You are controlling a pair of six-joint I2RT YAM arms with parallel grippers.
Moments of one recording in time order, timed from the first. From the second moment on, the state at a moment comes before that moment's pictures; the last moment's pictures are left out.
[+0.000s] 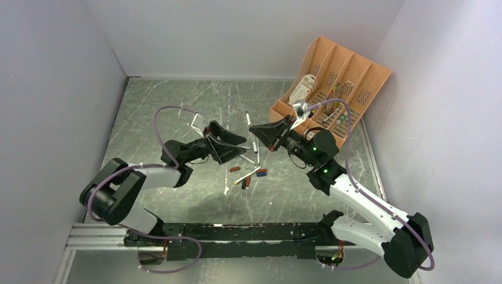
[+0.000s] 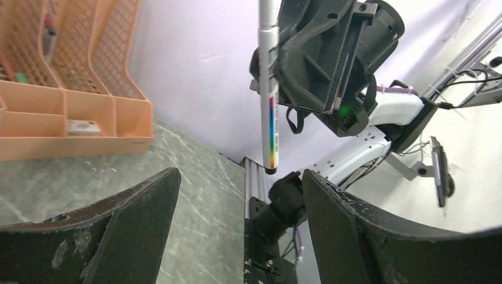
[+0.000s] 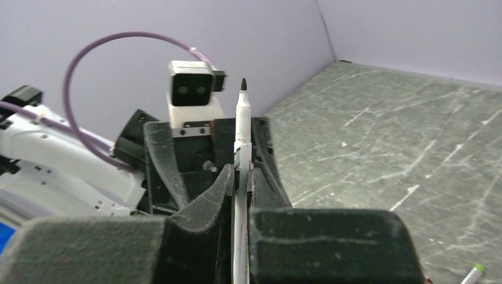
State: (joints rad) left arm -0.56 1.47 0.46 1.51 0.72 -0.96; right arm 0.64 0.98 0.66 0.53 -0.30 0.50
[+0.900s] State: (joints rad) left arm -0.68 1.52 0.60 1.52 0.76 -1.01; right arm 0.64 0.93 0.65 0.54 -0.32 0.55
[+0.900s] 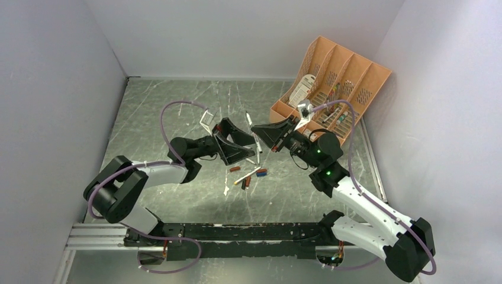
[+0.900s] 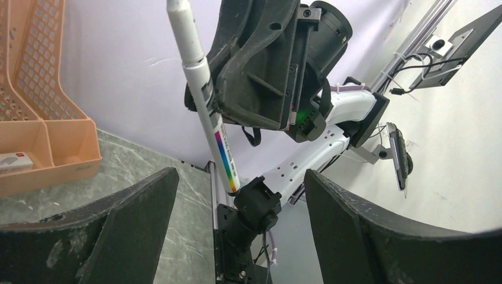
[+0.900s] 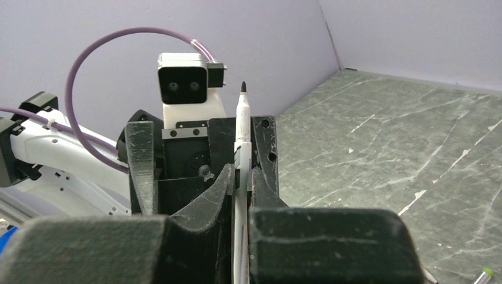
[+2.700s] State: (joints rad) left arm -0.70 1.42 0.71 0.95 0.73 -0.44; right arm 0.64 0.96 0.66 0.47 -0.27 0.55
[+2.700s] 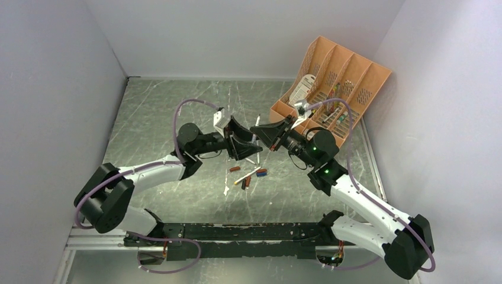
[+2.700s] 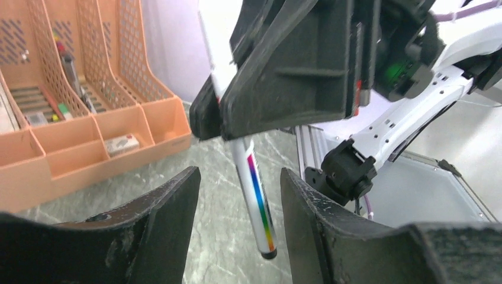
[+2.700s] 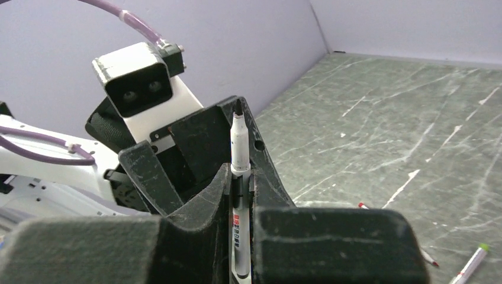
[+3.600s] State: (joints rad) left arm -0.54 1.28 0.55 0.81 0.47 -0.39; right arm 0.62 0.91 0.65 0.29 -0.02 0.62
